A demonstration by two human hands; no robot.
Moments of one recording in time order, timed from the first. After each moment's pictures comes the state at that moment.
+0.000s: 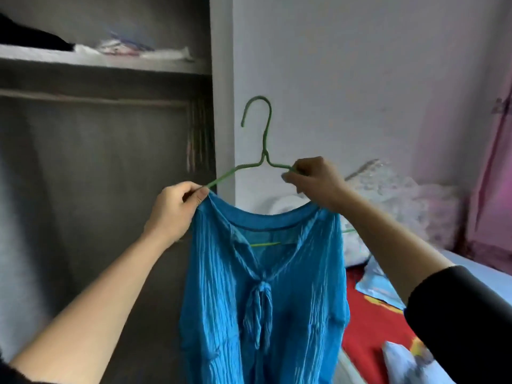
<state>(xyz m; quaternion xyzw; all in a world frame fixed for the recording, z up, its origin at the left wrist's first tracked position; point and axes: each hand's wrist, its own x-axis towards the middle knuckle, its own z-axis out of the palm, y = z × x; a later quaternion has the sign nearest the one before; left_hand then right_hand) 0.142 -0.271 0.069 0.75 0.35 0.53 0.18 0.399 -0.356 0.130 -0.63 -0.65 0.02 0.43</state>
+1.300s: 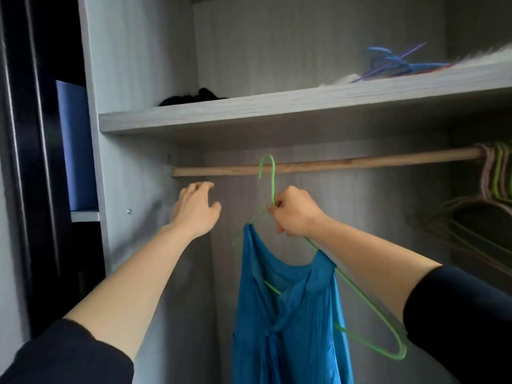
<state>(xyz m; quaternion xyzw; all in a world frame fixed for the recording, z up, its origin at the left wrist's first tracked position) -0.315 0.217 0.212 0.65 0.64 0.38 -0.14 -0.105 0.196 0.215 -0.53 -0.76 0.06 0.38</state>
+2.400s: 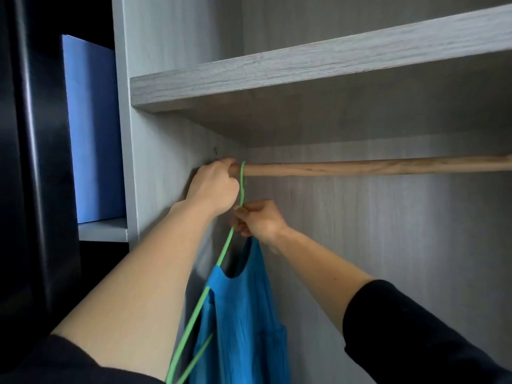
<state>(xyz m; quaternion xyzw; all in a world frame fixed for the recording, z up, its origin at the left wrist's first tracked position) -0.398 0.288 0.266 0.64 0.62 0.43 -0.18 -0.302 0.345 0.202 -0.36 -0.68 0.39 0.51</state>
